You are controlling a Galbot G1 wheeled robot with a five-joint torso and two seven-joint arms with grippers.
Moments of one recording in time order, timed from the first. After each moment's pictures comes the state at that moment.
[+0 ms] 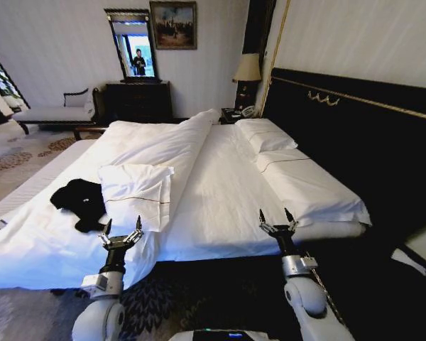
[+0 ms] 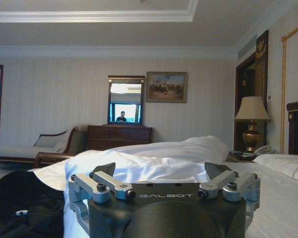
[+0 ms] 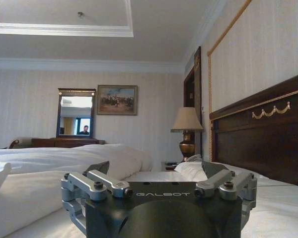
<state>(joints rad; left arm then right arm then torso) 1.68 -1.53 -0.72 -2.22 -0.18 -0.10 0.03 -1.50 1.29 0.58 1.96 0.24 0.27 0.03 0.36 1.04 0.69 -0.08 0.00</state>
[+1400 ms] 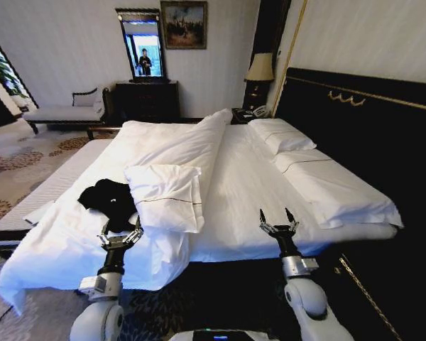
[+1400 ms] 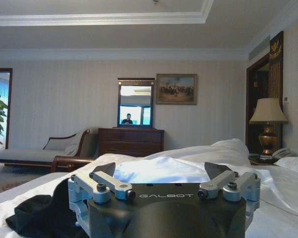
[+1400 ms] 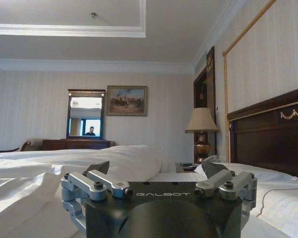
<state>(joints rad) 1.69 -1.54 -0.72 -2.23 -0.18 -0.11 0.03 -1.51 1.30 0.58 1.97 0.24 0.28 0.02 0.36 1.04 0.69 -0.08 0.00</state>
